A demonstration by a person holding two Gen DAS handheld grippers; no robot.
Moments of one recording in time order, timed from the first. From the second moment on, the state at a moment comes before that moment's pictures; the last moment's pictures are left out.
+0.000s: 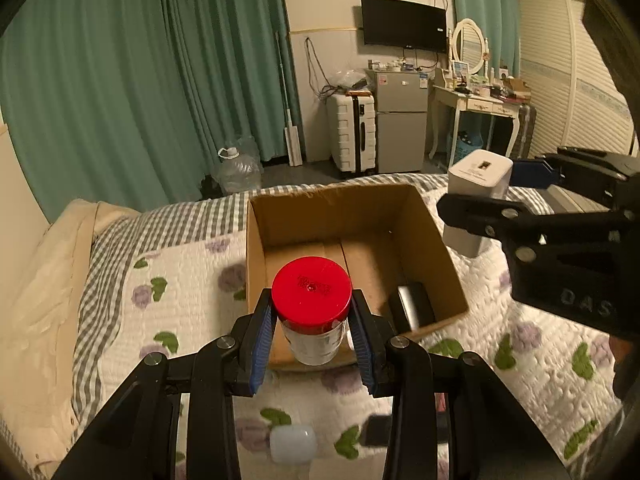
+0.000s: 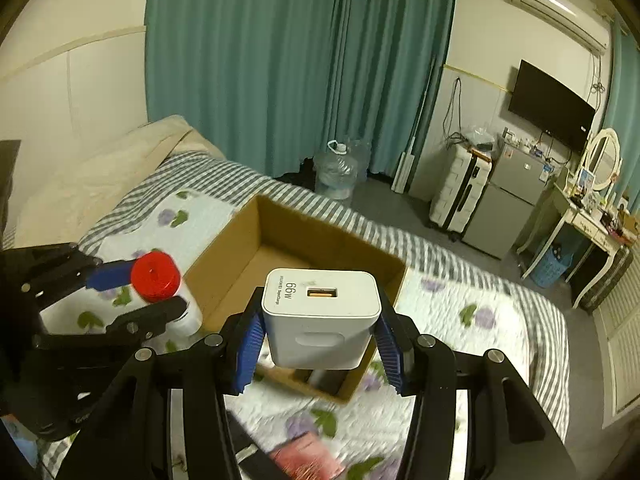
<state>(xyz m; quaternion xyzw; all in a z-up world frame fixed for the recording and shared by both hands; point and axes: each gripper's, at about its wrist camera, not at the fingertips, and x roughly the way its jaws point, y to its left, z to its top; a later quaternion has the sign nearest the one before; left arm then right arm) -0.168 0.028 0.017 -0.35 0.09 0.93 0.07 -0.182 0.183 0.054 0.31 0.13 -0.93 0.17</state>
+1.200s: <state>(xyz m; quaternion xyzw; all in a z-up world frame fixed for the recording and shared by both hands) -0.268 0.040 -0.041 -0.39 0.09 0.91 0.04 -0.313 0.183 -0.052 0.38 0.11 -0.91 0.15</state>
